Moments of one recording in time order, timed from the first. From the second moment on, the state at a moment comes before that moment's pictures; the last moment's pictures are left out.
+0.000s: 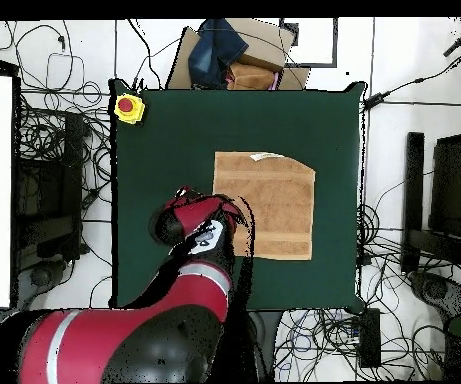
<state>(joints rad) 0.13 -0.22 -0.22 1.46 -0.21 0.09 2.39</state>
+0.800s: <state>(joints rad) 0.25 -0.06 -0.42 1.46 -0.21 0.05 2.39</state>
